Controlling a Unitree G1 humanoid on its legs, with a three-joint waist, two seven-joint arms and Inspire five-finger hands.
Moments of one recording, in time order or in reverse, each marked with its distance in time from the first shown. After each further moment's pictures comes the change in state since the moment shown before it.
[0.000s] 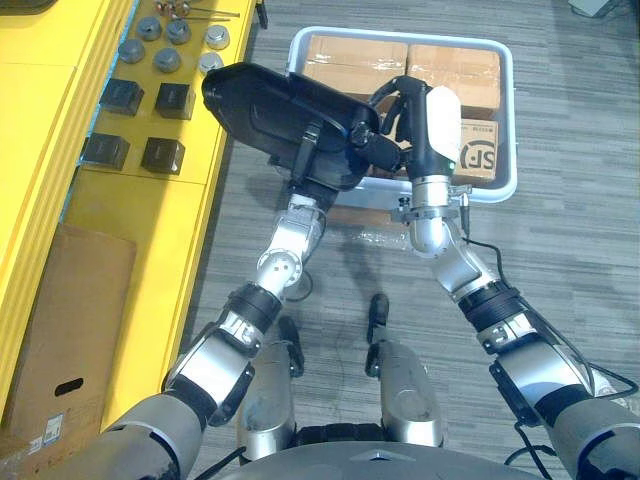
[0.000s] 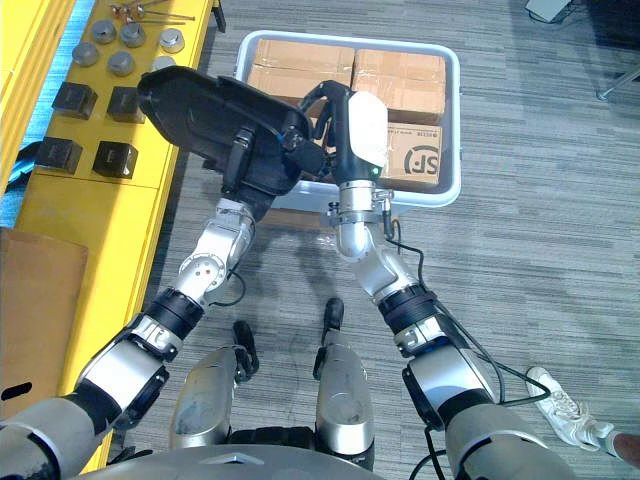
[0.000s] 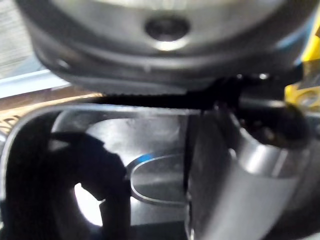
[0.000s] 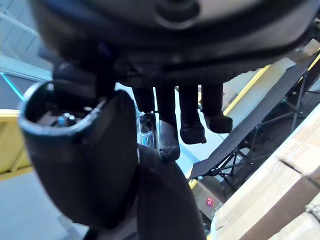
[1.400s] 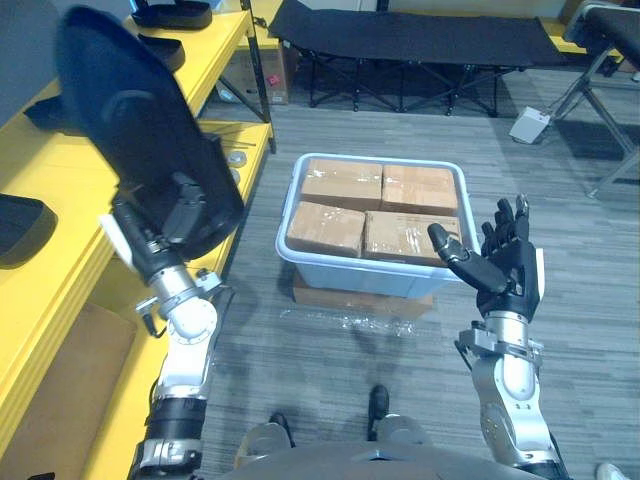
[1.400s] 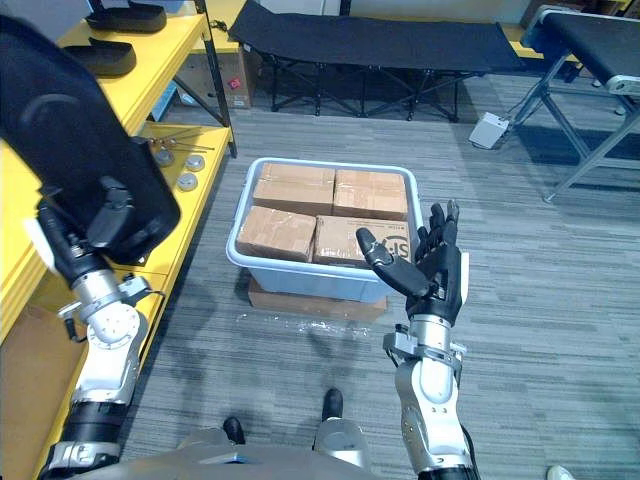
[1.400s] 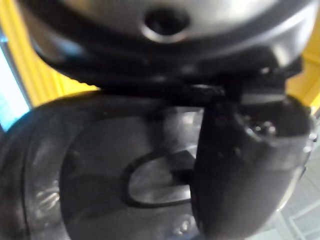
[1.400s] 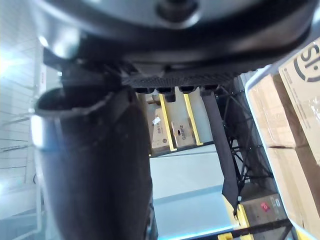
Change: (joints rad) left arm 0.712 0.095 0.544 -0.536 1.755 -0.022 0.498; right arm 0.908 0.085 -0.354 -0.471 0.826 -0.279 0.454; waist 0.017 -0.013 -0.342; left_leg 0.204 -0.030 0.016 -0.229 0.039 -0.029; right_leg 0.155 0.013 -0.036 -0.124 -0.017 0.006
